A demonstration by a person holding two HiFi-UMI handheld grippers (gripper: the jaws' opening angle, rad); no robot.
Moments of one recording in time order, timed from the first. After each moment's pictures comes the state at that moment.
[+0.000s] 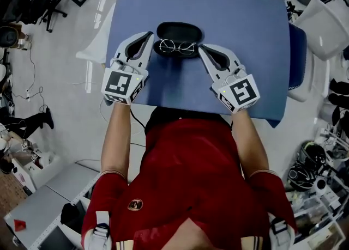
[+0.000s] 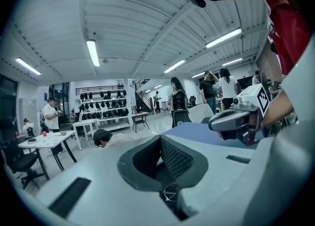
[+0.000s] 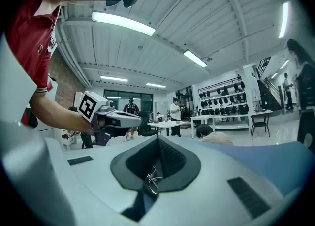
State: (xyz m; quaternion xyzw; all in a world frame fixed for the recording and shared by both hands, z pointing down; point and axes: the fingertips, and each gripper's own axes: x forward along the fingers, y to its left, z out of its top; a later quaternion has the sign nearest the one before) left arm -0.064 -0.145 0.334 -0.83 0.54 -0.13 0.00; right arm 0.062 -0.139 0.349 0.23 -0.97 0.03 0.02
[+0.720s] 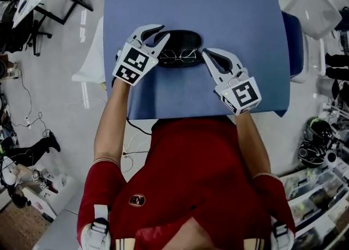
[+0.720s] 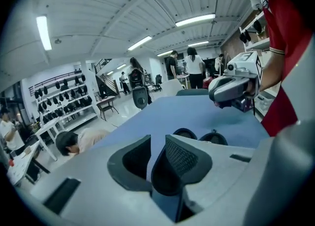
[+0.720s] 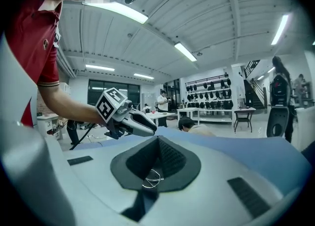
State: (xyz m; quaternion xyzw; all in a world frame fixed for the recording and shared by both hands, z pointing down) left arm -0.044 -0.223 0.409 -0.89 0.34 -0.29 0.00; right arm 0.056 -0.161 0.376 0.31 -0.95 0.05 0.08
